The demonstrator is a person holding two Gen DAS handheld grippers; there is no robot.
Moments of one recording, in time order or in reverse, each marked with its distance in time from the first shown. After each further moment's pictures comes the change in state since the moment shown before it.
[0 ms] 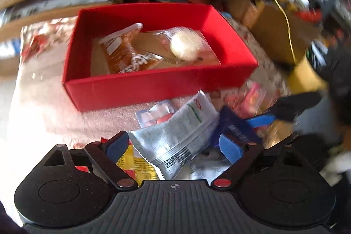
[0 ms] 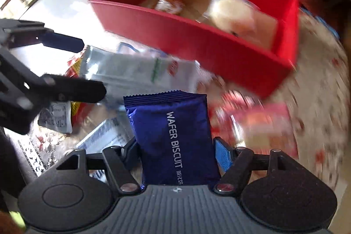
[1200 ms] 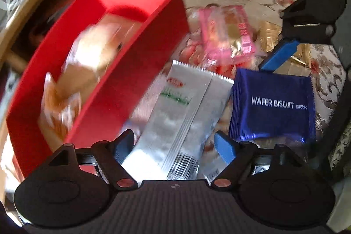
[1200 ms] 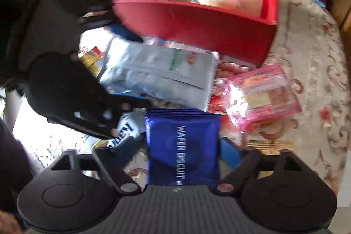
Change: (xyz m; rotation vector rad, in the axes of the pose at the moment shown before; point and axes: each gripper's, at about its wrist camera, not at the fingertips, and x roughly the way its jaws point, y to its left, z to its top) left arm 0.071 -0.059 0.006 0.723 0.196 0.056; right arm -0.015 -0.006 -0.025 0.100 -0.016 0.038
